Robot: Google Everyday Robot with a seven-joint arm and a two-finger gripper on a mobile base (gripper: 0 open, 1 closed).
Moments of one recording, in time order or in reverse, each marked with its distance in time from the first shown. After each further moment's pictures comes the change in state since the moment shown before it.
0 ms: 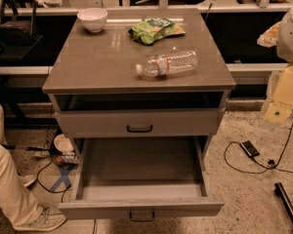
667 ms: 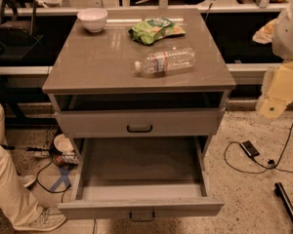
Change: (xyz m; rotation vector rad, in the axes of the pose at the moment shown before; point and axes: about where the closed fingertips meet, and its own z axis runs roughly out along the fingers) arm -0.007 -0.008 0.004 0.014 -0.023 -0.017
